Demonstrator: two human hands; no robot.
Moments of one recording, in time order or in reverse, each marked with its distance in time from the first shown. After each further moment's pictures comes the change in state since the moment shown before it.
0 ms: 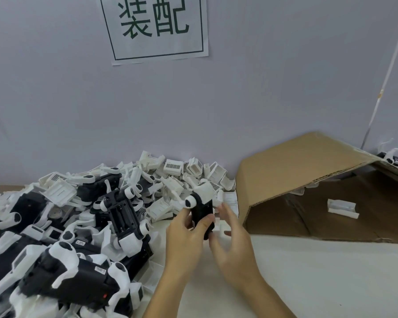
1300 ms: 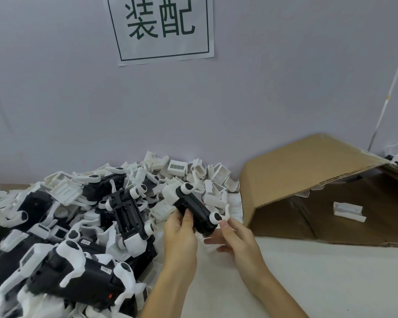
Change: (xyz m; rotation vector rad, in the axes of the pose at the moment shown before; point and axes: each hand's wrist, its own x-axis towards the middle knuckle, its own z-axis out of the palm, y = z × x) left_hand 0.004 0.007 0.002 -0.387 0.168 -0.177; right_hand 0.010 -0.009 -0.007 0.350 -0.128 0.240
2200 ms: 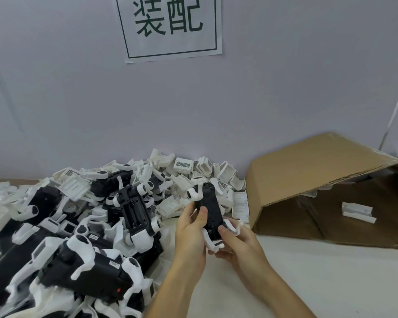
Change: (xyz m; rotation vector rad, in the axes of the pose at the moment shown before) left_hand -0.002 0.004 -0.001 -0.066 -0.128 -0.132; right_hand 0.002 0.012 0.005 0.222 -0.104 0.089
